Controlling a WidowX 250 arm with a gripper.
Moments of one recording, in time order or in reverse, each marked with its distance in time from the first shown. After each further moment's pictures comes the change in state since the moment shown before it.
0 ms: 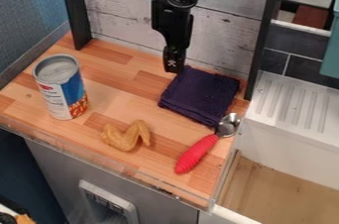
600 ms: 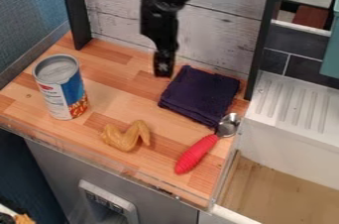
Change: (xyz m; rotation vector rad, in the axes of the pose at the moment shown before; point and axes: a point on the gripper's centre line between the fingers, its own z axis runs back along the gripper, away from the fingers) arm 0.026 0.008 0.005 0.039 -0.023 0.155
